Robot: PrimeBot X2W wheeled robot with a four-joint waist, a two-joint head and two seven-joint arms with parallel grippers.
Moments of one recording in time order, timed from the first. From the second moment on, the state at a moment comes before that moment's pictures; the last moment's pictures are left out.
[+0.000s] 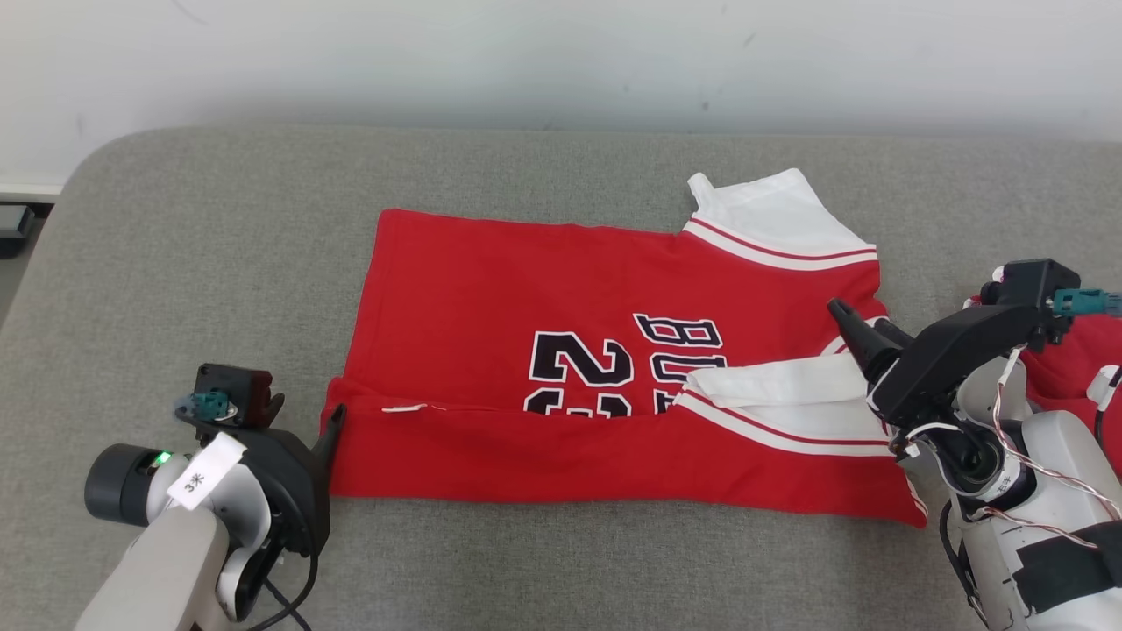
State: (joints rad) left arm -0.54 0.30 -0.52 0.62 -0.39 -0.04 0.17; right arm -0.45 -0.13 -0.02 0.35 0.74 -0.09 0.48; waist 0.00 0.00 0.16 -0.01
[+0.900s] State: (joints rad) left arm -0.37 0.33 -0.53 0.60 -0.39 -0.04 0.13; right arm -0.24 -0.21 0.02 0.24 0.63 -0.04 0.39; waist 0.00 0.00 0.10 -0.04
